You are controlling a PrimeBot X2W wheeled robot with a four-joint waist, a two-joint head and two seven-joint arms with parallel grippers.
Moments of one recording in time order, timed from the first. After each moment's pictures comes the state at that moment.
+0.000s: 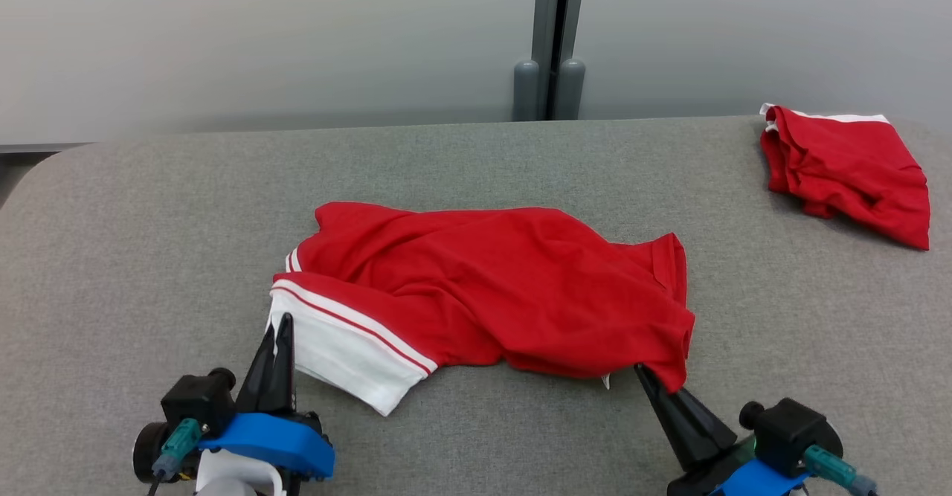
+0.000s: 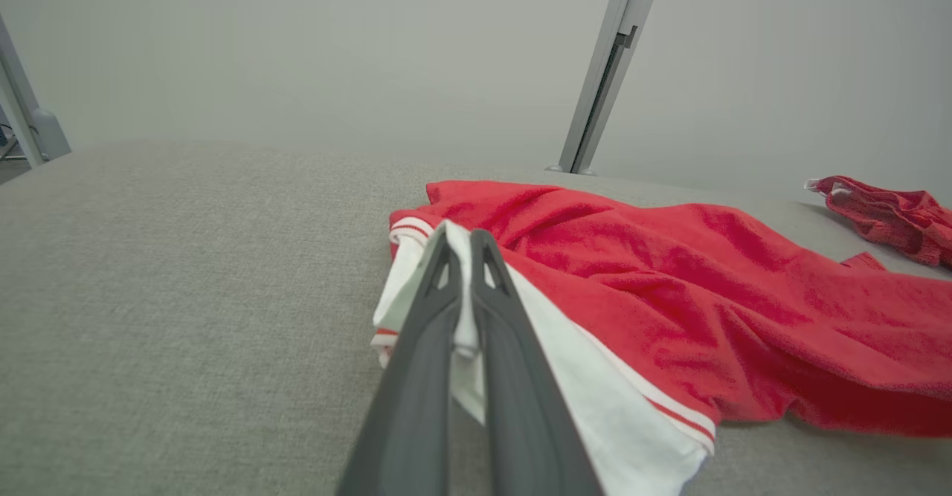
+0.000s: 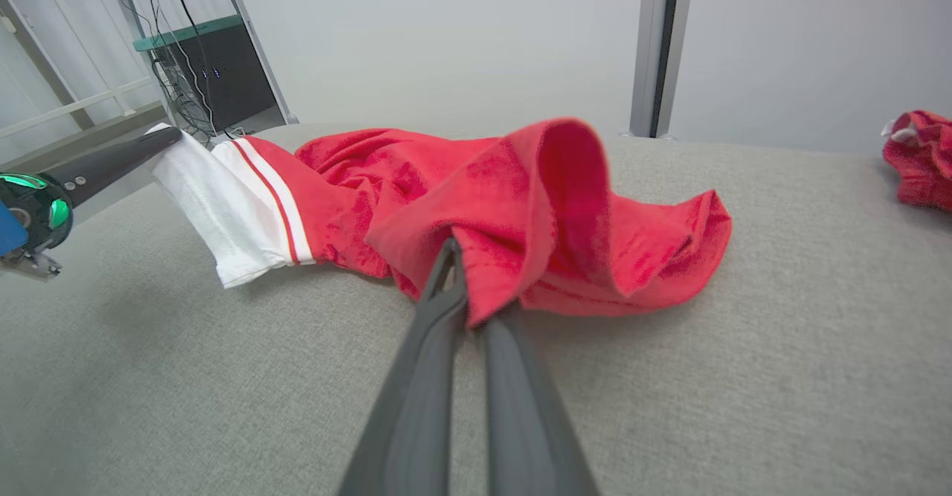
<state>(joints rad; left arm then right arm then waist) -0.15 0.08 -0.10 0.49 -0.26 -0.13 -0.26 -0.04 -0.25 0.40 0.20 0.36 0.13 -0.25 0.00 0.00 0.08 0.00</state>
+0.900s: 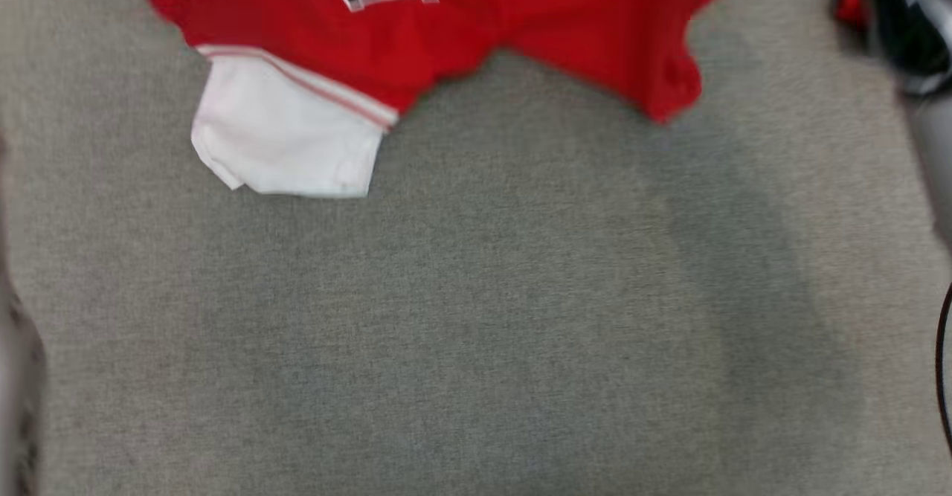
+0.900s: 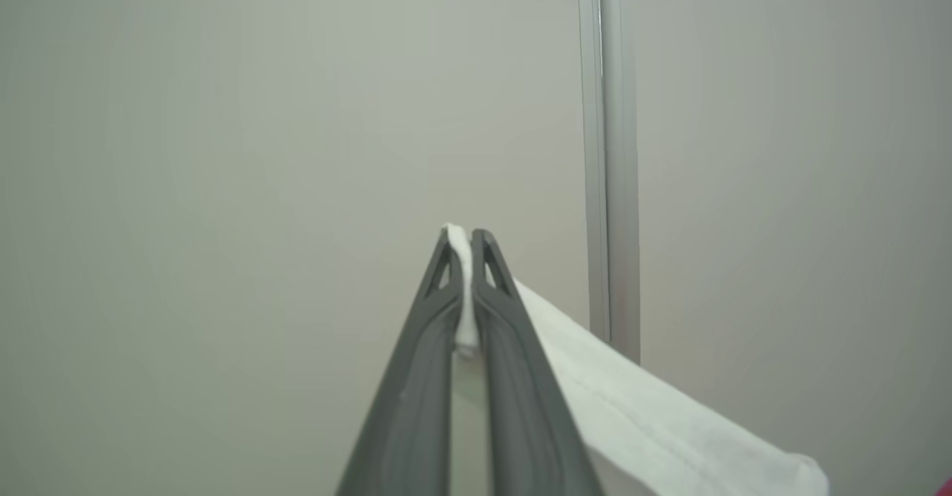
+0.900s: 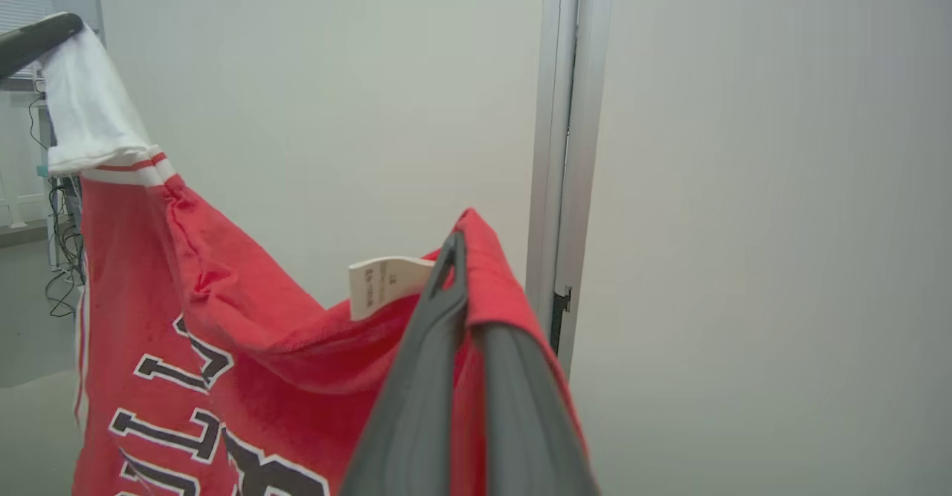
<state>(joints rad) -1.32 0.30 -0.18 0.42 -0.36 -0.13 -0.09 -1.17 -0.33 0.34 0.35 0.52 0.13 -0.13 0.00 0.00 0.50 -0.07</state>
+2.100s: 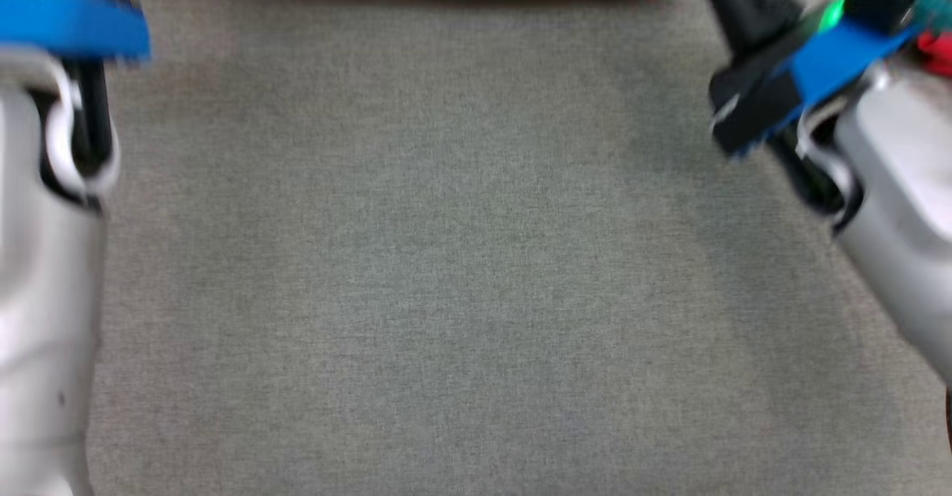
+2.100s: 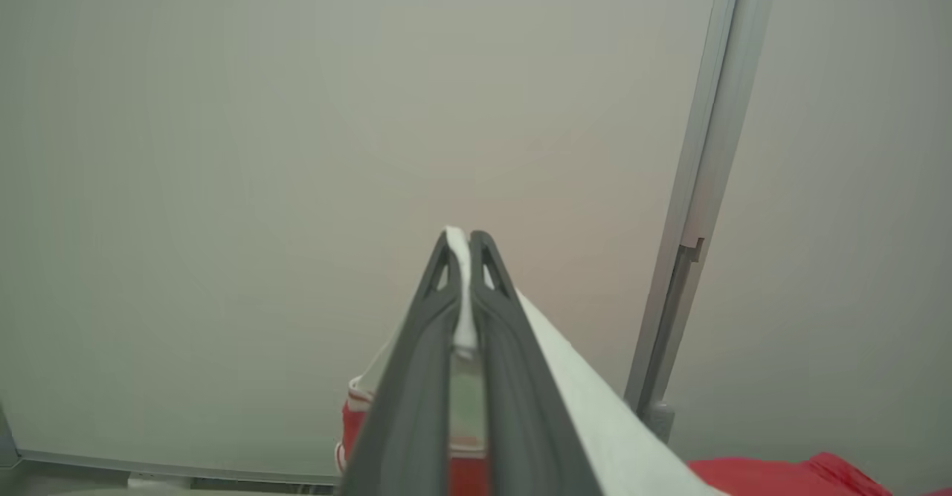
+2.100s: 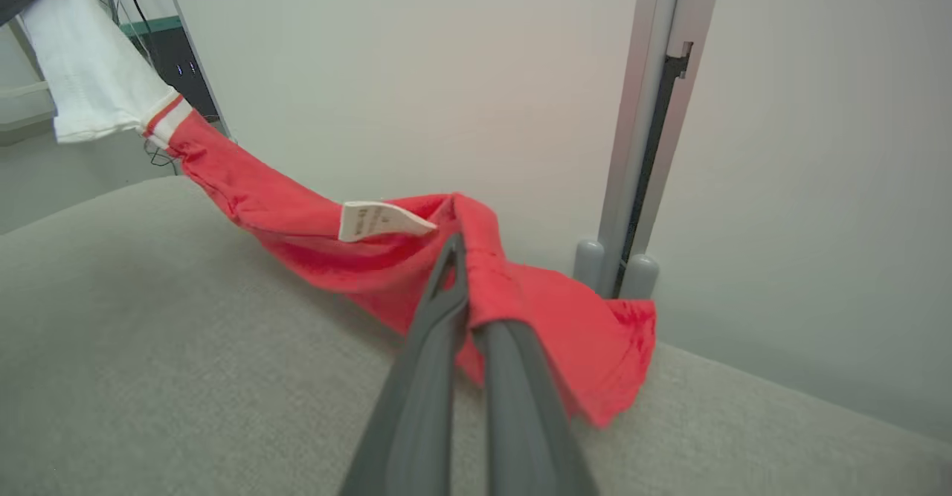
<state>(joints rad) -0.98 0.34 -0.21 0.47 -0.49 -0.03 -0.26 -1.11 -0.44 0.74 0.57 0.73 0.13 -0.26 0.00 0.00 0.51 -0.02</state>
